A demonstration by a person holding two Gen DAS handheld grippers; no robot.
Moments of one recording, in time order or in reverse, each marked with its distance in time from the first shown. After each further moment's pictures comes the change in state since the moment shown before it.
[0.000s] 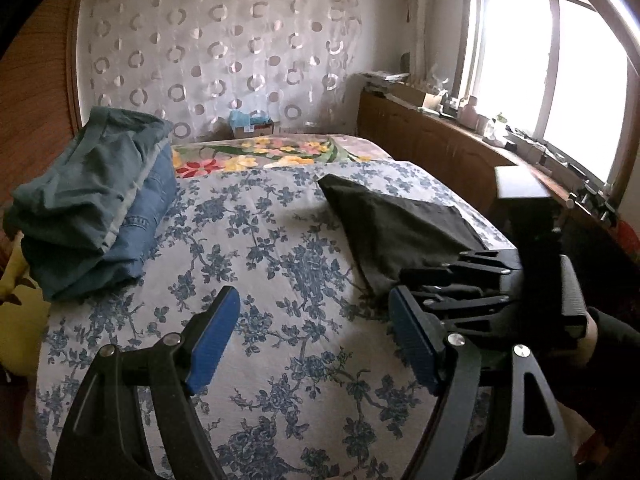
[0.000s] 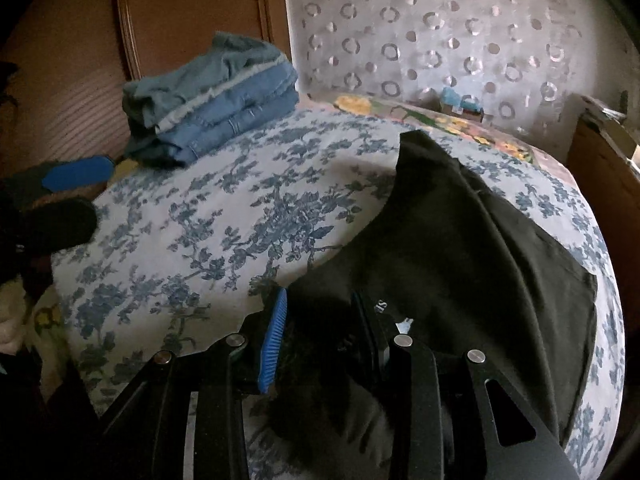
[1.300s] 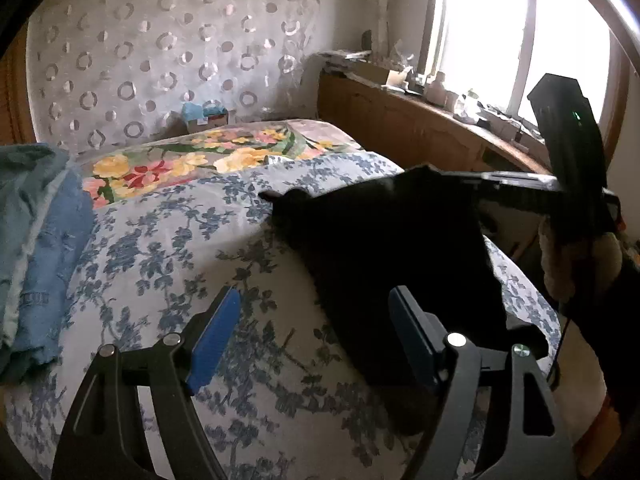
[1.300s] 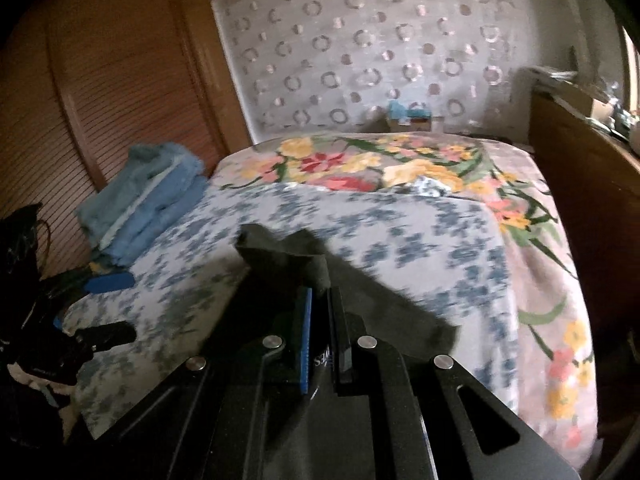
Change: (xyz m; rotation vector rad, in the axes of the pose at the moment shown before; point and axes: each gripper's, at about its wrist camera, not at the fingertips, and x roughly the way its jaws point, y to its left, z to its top) left arm 0.092 -0.048 0.053 0.085 0.081 -0.118; right arm -0.043 -0.134 0.026 0.227 -0.142 -0.046
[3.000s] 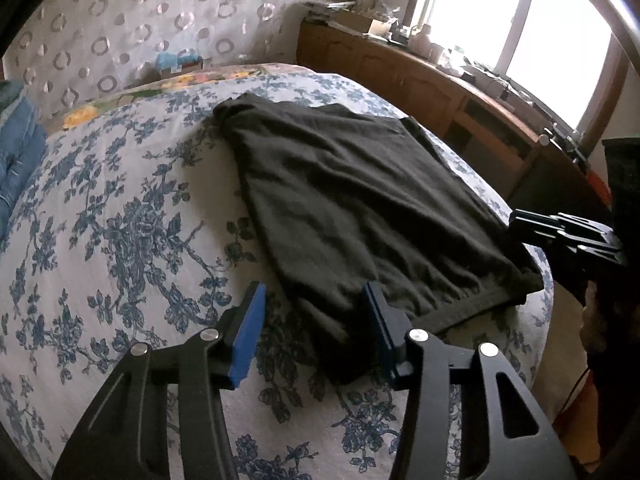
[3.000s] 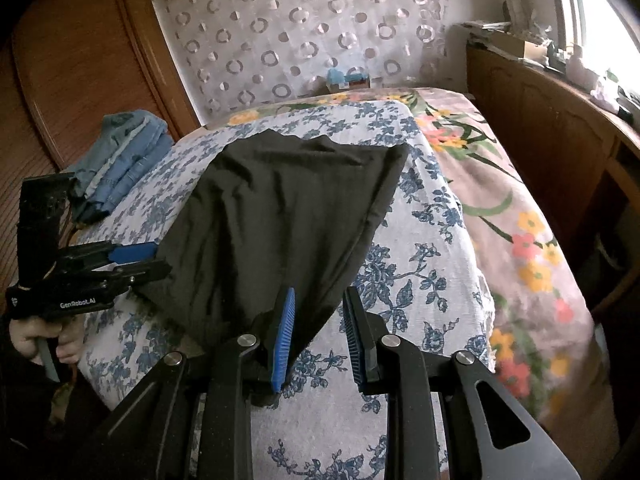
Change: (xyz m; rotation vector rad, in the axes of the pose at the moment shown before) left arm 0.023 -0.049 -0.059 -0.010 0.183 -0.078; right arm -0.091 0.014 -0.109 0.158 0.070 -0.143
